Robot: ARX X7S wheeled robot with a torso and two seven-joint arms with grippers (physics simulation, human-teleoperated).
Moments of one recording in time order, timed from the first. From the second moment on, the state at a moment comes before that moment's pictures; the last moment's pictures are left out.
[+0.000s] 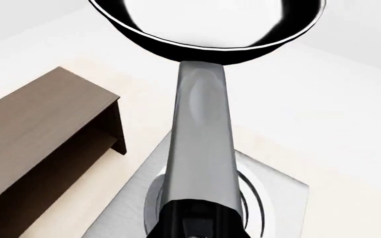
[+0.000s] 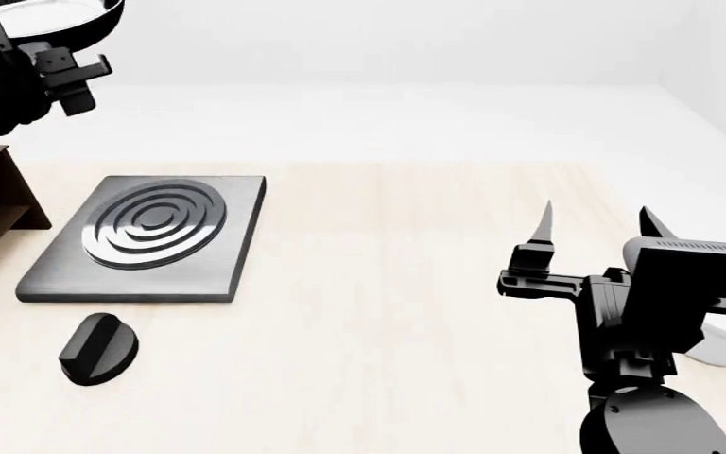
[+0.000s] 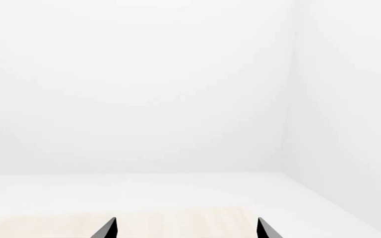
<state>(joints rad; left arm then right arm) -1.79 -0.36 0.20 -1.24 -0.44 -0.96 -0.37 0.29 0.32 -0.05 -0.66 0.29 0.69 0.39</state>
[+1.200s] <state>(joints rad) -1.74 -0.47 -0.51 -1.31 0.00 -0.91 -0.77 0.29 0.33 -0.07 -0.64 0.30 0.69 0.41</state>
